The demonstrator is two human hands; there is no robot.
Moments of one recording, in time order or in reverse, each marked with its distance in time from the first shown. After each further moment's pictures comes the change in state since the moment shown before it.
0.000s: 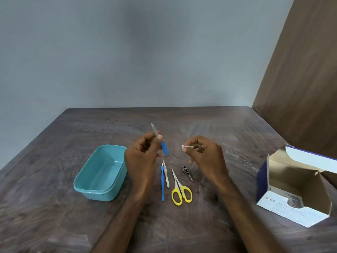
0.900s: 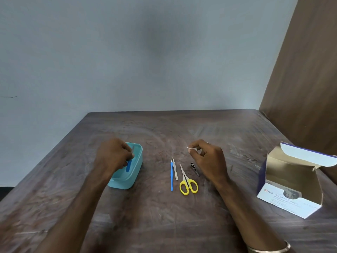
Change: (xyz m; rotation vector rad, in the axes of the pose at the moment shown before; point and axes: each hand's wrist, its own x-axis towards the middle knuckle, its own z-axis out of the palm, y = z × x) left_hand 0.051 0.039 -0.099 0.941 -0.267 -0.152; right_hand -0.011 0.011 0.011 -0.266 0.121 -0.305
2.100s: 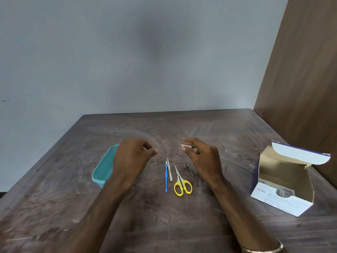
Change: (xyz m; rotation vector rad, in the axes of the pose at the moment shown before) left_hand -0.032 0.051 0.032 0.159 0.077 0.243; right_hand 0.002 0.004 0.000 0.087 -0.007 0.061
